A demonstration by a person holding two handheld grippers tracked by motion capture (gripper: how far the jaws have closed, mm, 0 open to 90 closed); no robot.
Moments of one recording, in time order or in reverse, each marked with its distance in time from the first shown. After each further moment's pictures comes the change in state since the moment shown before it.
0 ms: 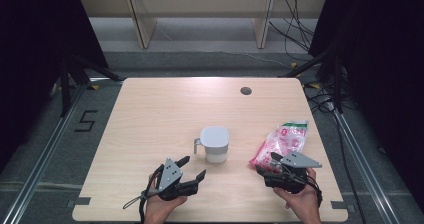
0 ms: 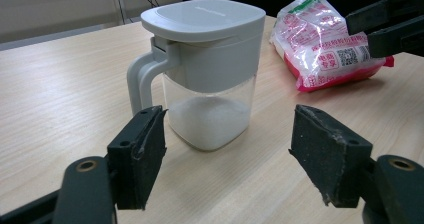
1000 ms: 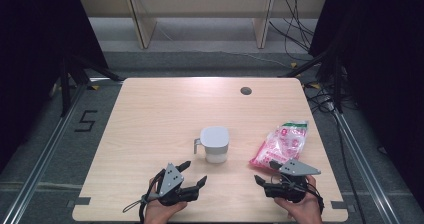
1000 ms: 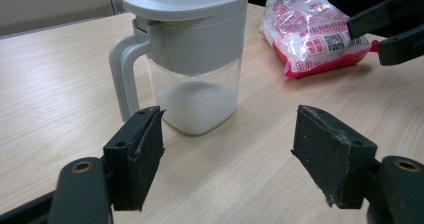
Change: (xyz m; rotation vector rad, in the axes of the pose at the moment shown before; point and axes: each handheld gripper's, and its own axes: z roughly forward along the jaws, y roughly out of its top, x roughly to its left) left arm -0.005 -0.007 -0.007 0.027 -0.011 0.003; right arm 0.014 -0.015 -0.009 0.072 0.040 0.014
